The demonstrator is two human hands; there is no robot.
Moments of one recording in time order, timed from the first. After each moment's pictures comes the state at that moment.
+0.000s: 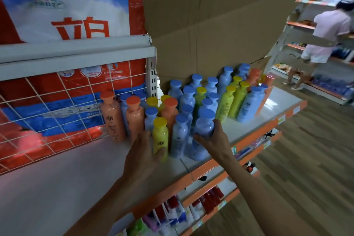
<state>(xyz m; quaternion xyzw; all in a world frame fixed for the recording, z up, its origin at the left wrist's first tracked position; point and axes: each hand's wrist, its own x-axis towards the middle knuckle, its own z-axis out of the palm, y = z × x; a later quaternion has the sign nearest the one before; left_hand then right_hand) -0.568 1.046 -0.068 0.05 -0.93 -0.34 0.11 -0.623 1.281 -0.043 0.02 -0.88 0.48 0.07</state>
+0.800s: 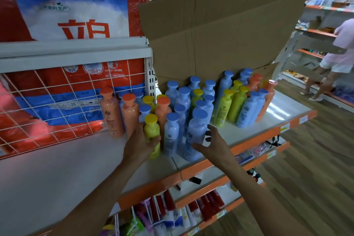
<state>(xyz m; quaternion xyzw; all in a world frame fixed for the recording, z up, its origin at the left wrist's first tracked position) -0.582 1.072 -0.063 0.11 -0.89 -0.42 0.14 -0.620 1.330 -0.049 0.09 -0.89 0.44 -0.03</state>
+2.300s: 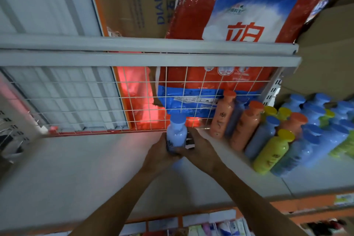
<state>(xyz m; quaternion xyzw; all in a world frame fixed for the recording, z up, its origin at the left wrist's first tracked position) -0.448 0.799 -0.085 0.18 -0.84 -0.49 0.12 -0.533 0.940 -0.058 0.32 -0.82 0.46 -0.13</state>
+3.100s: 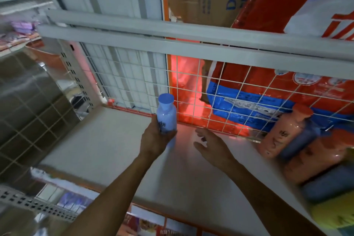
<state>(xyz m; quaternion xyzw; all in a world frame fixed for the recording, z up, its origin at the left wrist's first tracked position) -0.410 0.716 -0.083 0.43 -0.77 -0.40 0.25 -0.570 0.856 -0.107 0.48 -0.80 0.32 -0.15</state>
